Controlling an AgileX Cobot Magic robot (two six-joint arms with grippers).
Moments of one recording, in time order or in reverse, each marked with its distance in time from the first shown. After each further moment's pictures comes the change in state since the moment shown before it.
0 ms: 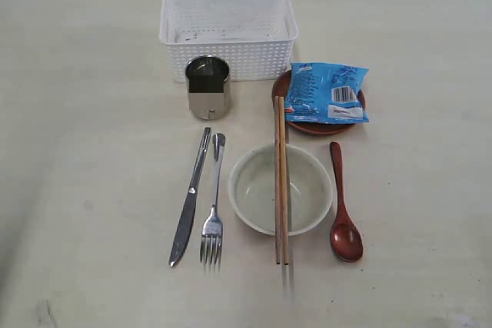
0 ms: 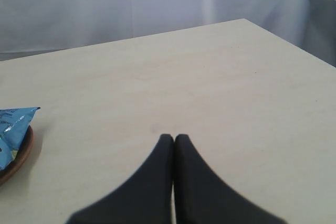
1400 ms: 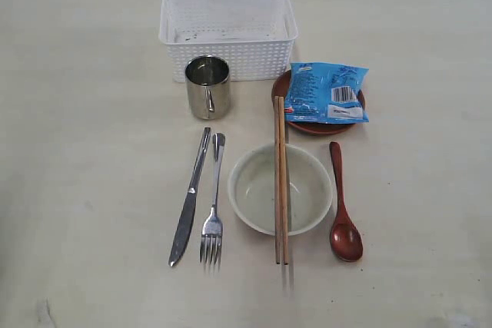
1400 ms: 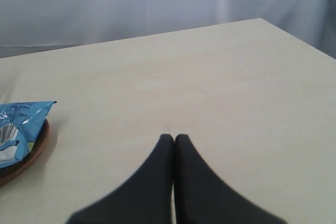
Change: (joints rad) left arm 0.135 0.000 0.096 0.036 -0.051 -0.097; right arm 0.049 0.000 0.000 0.000 0.002 0.000
